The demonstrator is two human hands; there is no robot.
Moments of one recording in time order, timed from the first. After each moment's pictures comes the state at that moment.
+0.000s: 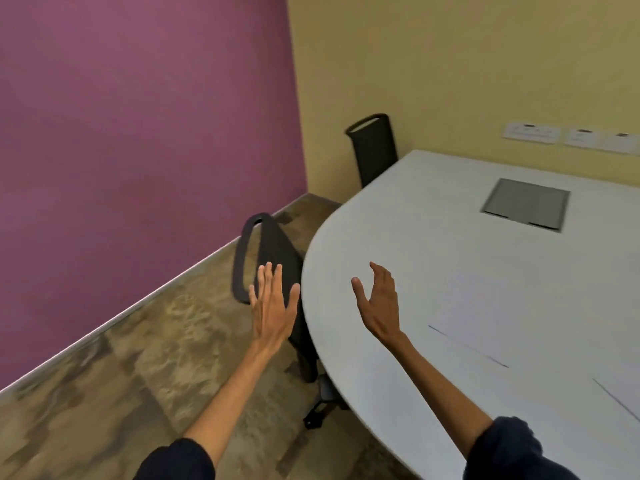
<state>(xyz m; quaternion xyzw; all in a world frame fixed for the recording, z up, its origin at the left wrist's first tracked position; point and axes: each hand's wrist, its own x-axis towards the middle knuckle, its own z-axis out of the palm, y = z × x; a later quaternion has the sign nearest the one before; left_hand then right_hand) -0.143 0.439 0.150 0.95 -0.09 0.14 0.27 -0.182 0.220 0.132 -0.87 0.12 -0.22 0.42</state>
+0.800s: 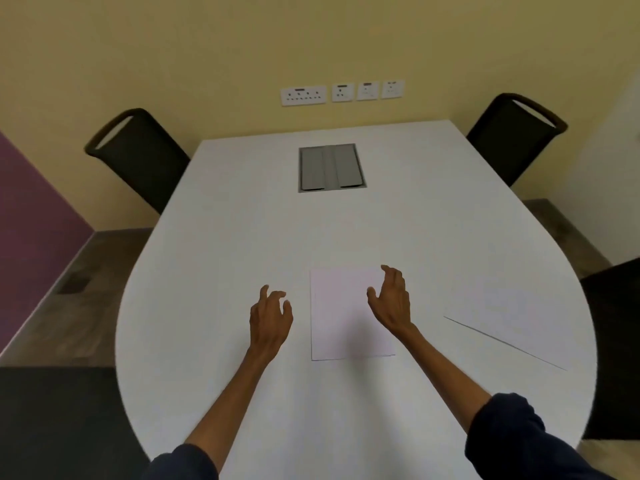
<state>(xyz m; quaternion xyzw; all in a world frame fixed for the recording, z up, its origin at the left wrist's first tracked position) -0.012 0.083 0.085 0.89 -0.34 -0.10 0.30 -0.192 -0.093 0.078 -0.79 0.49 -0.20 0.29</state>
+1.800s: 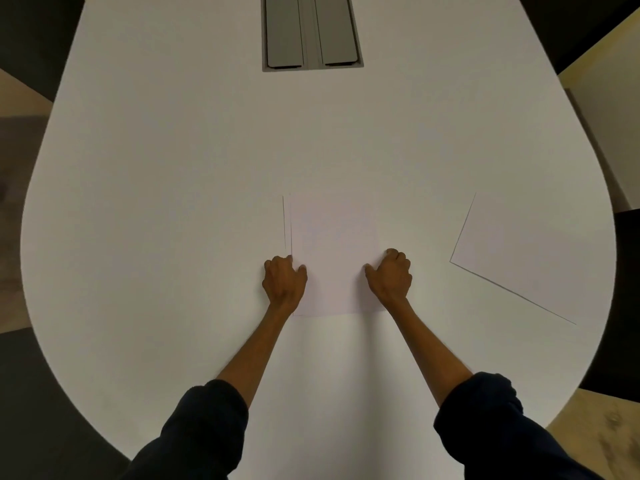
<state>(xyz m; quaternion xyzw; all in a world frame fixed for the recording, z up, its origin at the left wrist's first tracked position) -0.017 -0.019 -0.067 0.92 -0.25 -0.24 0.19 -0.181 -0.140 -0.066 -0.71 0.65 0.03 0.27</state>
